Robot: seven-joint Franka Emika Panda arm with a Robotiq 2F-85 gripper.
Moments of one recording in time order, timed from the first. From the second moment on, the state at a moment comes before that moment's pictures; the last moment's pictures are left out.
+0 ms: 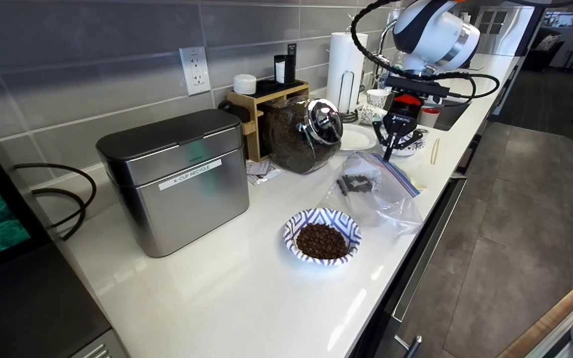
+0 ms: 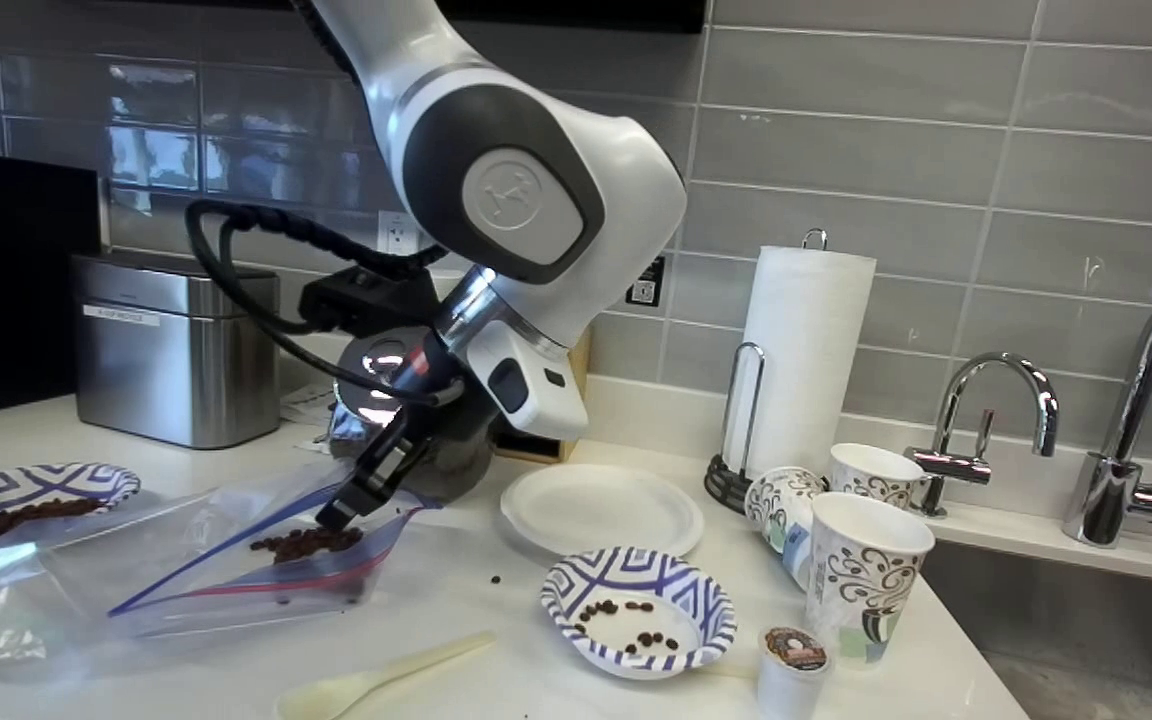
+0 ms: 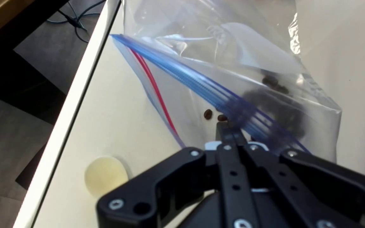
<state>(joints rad) -0.04 0.27 -0.05 -2.07 0.53 1.90 0.52</state>
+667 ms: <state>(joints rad) 0.03 0.32 0.01 -2.08 0.52 2.24 0.38</state>
